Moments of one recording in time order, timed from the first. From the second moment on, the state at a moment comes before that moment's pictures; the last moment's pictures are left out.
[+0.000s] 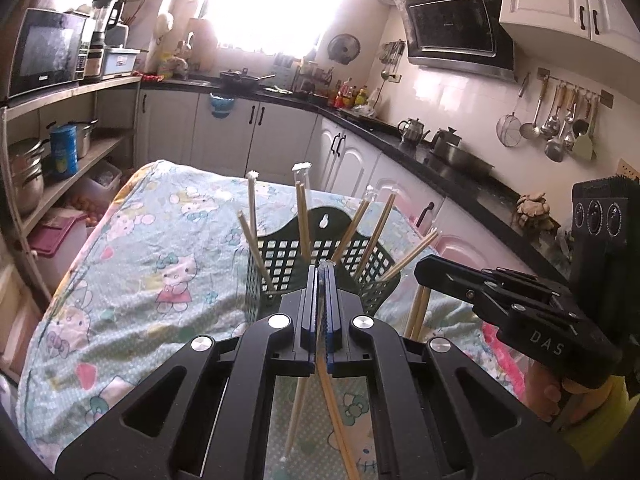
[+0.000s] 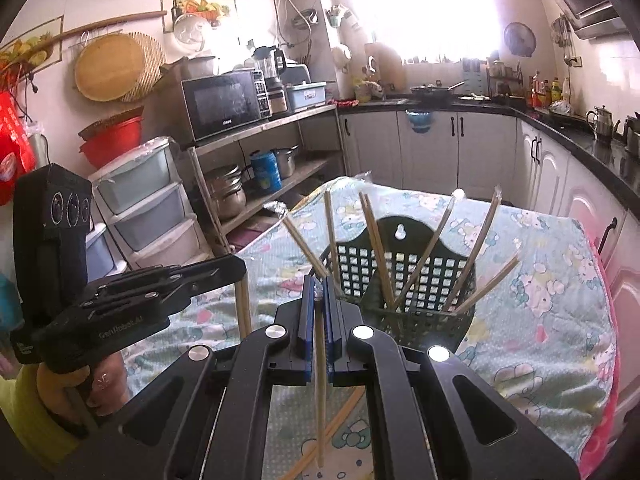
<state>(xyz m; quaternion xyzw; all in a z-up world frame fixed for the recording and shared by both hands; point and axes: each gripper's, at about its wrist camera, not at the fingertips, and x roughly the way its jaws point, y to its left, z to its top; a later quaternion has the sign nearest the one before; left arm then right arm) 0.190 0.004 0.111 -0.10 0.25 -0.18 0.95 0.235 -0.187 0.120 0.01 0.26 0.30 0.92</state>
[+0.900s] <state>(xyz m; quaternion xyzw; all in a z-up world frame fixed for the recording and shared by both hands) 0.229 -0.028 0.191 -0.06 0.18 -0.21 0.96 0.272 -0.214 0.185 0.02 0.19 0.25 0.95</state>
